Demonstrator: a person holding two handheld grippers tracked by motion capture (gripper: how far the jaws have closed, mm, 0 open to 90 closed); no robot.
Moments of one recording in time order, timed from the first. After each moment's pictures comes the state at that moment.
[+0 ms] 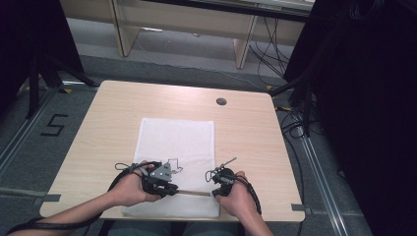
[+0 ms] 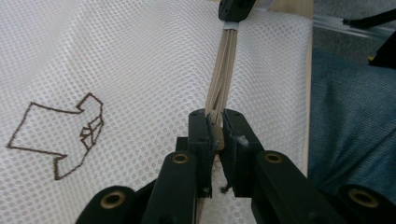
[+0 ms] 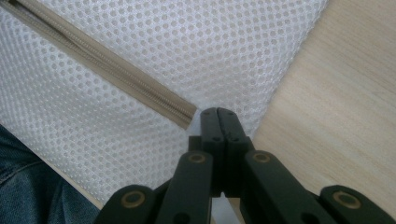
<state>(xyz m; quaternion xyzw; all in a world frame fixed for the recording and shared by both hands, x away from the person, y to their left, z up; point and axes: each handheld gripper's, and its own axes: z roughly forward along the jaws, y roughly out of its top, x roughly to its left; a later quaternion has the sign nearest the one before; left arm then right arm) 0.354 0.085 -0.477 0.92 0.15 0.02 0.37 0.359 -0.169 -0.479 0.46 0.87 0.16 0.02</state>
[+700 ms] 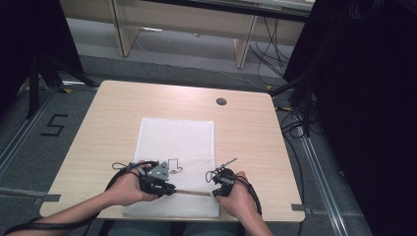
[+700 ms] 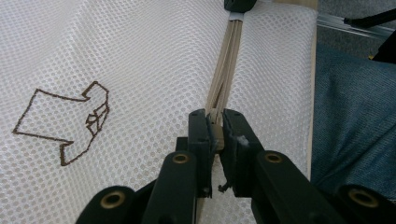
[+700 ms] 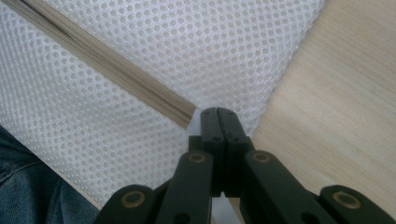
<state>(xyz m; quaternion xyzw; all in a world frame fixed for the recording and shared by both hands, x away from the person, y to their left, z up) 0.357 0.093 -0.479 0.92 0.15 0.02 0.36 0.358 -0.170 -0.479 0.45 0.87 0.17 0.03</state>
